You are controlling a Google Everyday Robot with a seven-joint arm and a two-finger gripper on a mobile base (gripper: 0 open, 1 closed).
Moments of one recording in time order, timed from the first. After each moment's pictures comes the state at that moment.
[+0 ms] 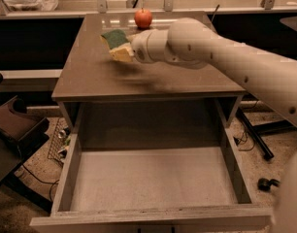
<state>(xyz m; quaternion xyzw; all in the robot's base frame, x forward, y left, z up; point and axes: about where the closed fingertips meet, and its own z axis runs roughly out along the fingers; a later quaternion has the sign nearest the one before) 0.735 0.080 0.883 -0.40 0.72 0.22 0.53</state>
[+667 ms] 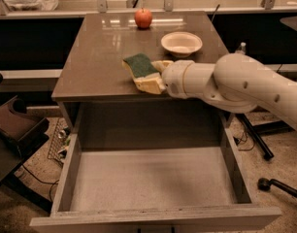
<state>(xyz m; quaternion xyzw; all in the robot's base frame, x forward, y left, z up) 0.624 0.003 0.861 -0.40 0.71 0.22 0.53</state>
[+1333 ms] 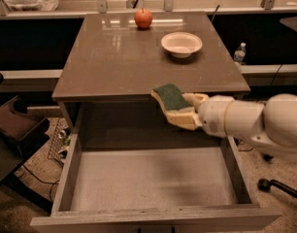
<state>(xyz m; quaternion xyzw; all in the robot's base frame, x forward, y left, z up) 0.539 -0.084 0.815 -0.36 0.74 0.24 0.51</state>
